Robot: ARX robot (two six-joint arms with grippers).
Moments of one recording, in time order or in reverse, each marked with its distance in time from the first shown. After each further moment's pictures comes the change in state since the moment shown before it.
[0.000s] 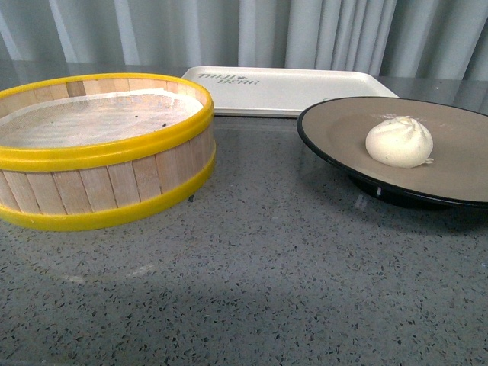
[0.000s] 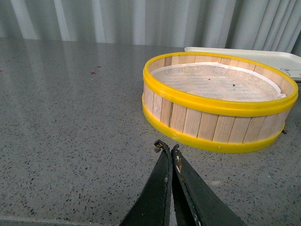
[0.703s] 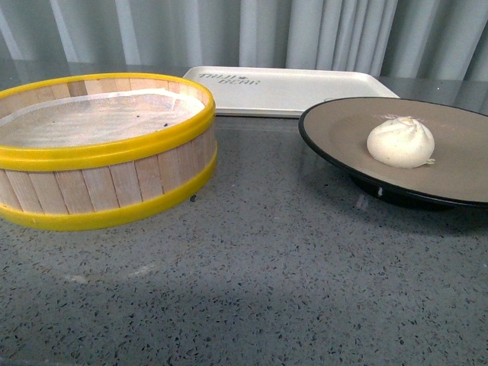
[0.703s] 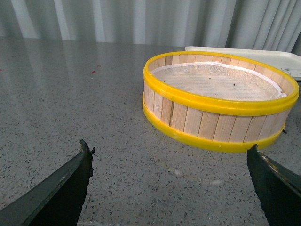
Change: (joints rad) left arm 0.000 0.000 0.000 0.000 0.000 0.000; right arm -0.148 0.455 0.219 0.238 0.024 0.002
